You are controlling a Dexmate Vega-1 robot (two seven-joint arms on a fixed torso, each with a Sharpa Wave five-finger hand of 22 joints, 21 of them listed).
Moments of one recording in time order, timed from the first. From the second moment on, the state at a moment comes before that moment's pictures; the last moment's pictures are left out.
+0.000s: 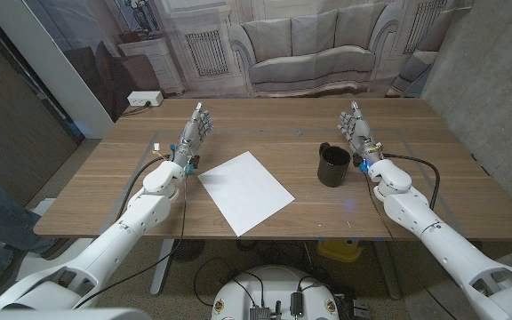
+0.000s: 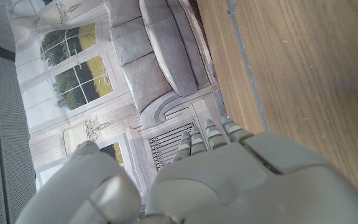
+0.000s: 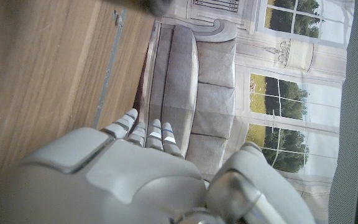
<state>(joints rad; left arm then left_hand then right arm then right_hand) 0.85 0.50 0.34 -1.31 -0.64 -0.29 -0.04 0.39 -0.03 0.11 0.12 0.29 -0.01 0.00 0.20 0.18 0.00 -0.06 0.20 0.18 -0.05 -0.04 0.18 0.18 -0.07 -0.03 0.19 0.18 -0.87 -0.48 -0.32 -1.33 0.60 0.27 0.03 0.21 -0.04 0.10 0.09 0.26 0.08 0.08 0.20 0.18 0.08 0.08 0.22 0.18 -0.02 0.04 0.19 0.17 0.09 -0.04 0.20 0.17</state>
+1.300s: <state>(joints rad) 0.89 0.40 0.20 -1.31 -0.52 -0.24 -0.14 0.40 -0.02 0.11 0.12 0.29 -0.01 0.00 0.20 0.18 0.01 -0.07 0.20 0.18 -0.05 -0.03 0.18 0.18 -0.07 -0.03 0.19 0.18 -1.00 -0.33 -0.08 -1.51 0.40 0.17 0.07 0.24 -0.03 0.10 0.08 0.26 0.10 0.08 0.20 0.18 0.10 0.08 0.23 0.18 0.00 0.04 0.19 0.17 0.10 -0.04 0.20 0.17</state>
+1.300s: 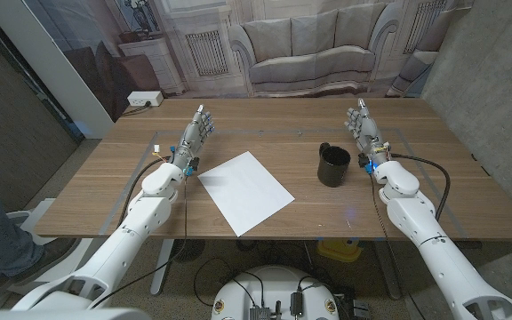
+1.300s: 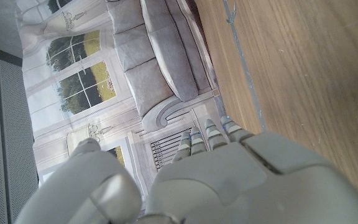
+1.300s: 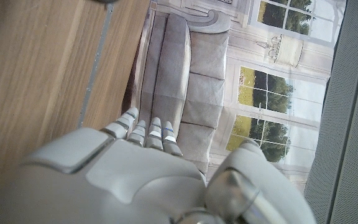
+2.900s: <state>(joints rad) 0.90 0.40 0.18 -1.33 -0.50 -0.23 -0.15 0.42 -0.01 0.11 0.11 0.29 0.01 0.01 0.20 0.18 0.03 -0.06 0.20 0.18 -0.03 -0.04 0.19 0.18 -0.05 -0.04 0.20 0.18 -1.08 -0.32 -0.10 -1.60 0.36 0.35 0.09 0.25 -0.01 0.10 0.07 0.26 0.13 0.07 0.20 0.18 0.13 0.09 0.23 0.18 0.02 0.03 0.19 0.17 0.12 -0.04 0.20 0.18</state>
